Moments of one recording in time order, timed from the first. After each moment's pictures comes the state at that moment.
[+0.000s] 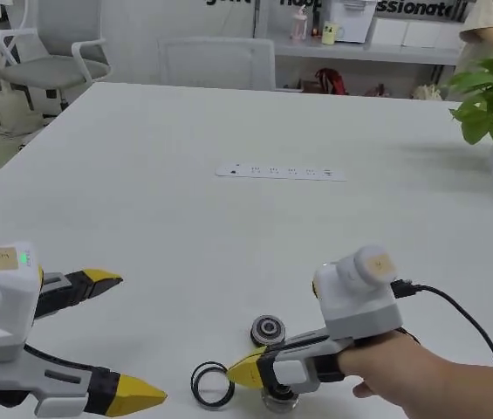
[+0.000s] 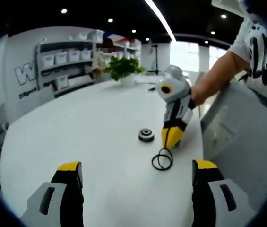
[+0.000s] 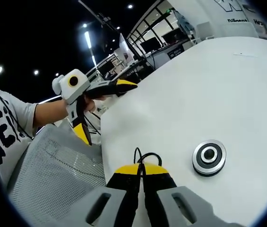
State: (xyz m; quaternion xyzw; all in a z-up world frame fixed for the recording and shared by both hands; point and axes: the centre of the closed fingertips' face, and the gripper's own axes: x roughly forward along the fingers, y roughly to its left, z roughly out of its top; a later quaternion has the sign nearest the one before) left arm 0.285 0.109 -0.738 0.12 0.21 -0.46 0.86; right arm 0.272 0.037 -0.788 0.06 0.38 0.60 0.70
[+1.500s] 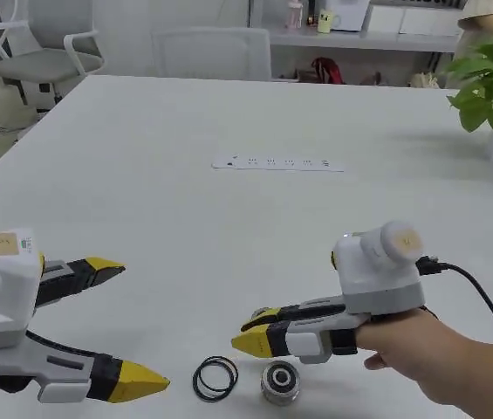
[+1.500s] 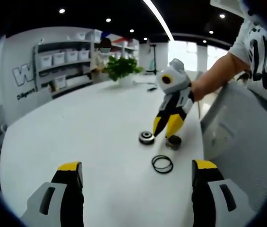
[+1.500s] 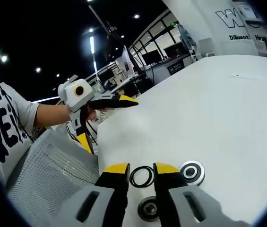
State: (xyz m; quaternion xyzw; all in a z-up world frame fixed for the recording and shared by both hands) left arm 0.293 0.104 -0.733 0.12 0.21 -0.47 0.85; right arm 0.297 0.022 -0.754 0.06 0.32 0.59 0.74
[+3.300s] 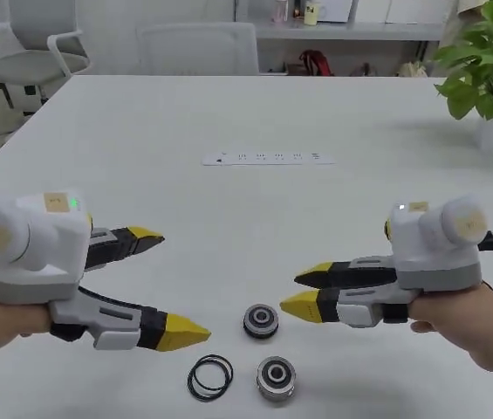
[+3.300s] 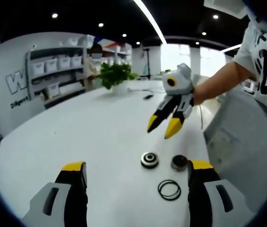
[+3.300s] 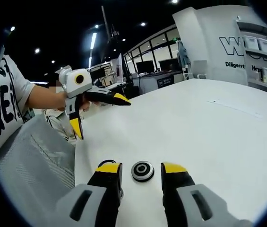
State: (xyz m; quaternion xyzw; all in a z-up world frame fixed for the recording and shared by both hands) left arm 0.329 0.058 -0.714 0.12 0.18 -0.50 0.84; right arm 0.334 -0.035 -0.745 -0.03 0.24 0.55 0.80
